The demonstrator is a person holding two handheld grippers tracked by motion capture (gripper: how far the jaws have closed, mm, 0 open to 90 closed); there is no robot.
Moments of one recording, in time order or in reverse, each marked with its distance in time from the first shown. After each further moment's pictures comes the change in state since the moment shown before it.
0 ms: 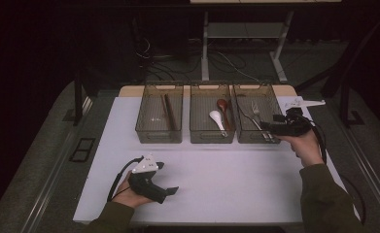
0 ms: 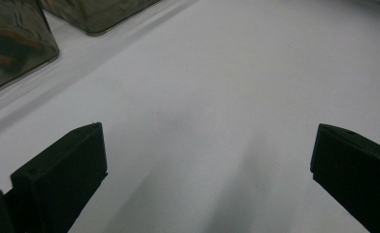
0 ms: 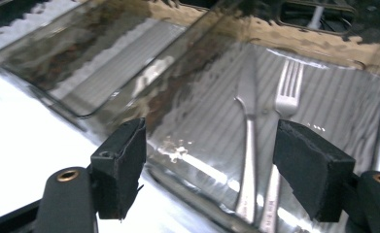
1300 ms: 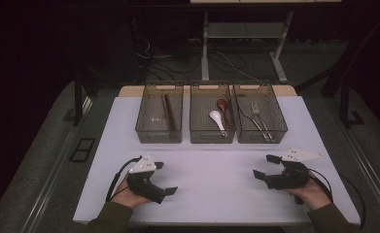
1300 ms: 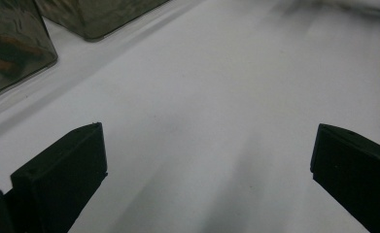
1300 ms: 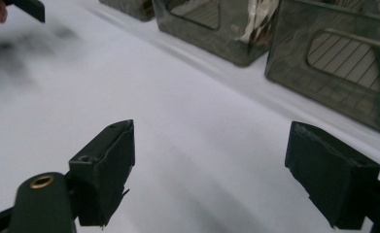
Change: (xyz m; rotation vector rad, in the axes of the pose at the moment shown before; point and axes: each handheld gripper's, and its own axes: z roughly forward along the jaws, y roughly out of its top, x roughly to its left) left arm 0.001 0.000 -0.004 -0.020 -0.023 0.000; right arm 0.077 -0.104 -0.034 -0.021 0.151 -0.130
